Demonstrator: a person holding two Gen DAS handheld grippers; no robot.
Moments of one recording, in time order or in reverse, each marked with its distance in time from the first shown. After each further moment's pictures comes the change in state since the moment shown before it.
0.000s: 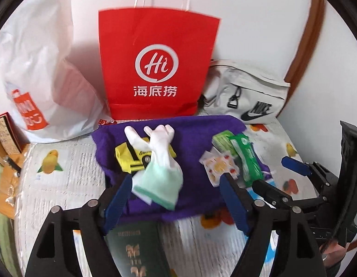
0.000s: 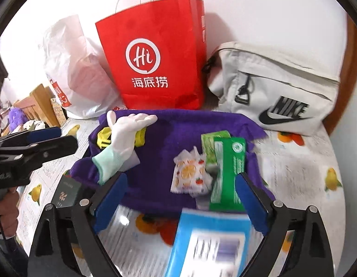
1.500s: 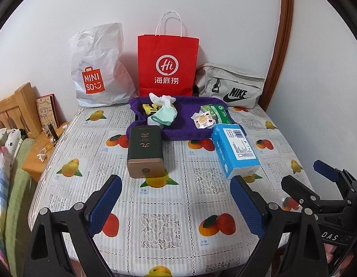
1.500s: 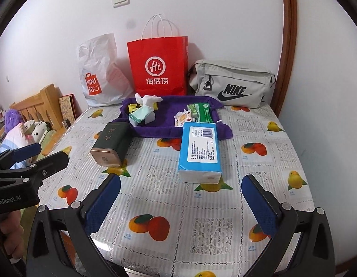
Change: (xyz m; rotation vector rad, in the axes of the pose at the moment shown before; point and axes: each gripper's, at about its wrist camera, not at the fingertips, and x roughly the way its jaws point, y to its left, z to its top) left arm -0.185 -0.051 -0.184 -0.033 -0.129 0.116; right arm -0.218 0.065 -0.170 0.037 -0.126 -0.142
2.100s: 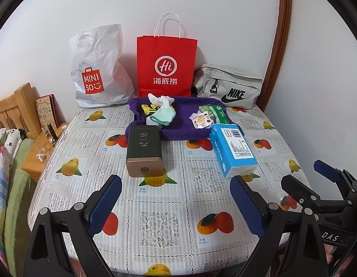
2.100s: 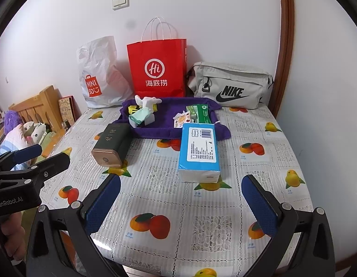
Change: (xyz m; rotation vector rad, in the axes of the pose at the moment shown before) left arm -0.005 -0.002 -0.002 0.006 -0.003 -0.007; right arm -0.009 0.001 -0.003 0.006 -0.010 -0.008
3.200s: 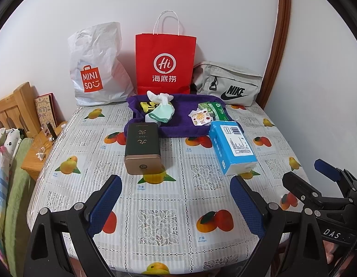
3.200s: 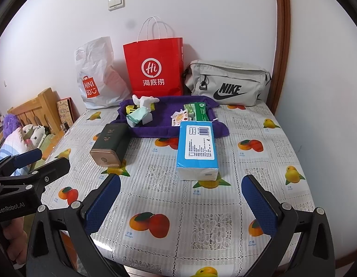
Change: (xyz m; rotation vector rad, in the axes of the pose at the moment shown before) left arm 0.001 -0.003 -0.006 -0.002 0.006 -0.002; right arm 0.000 -0.003 -0.002 0.018 0.004 -0.006
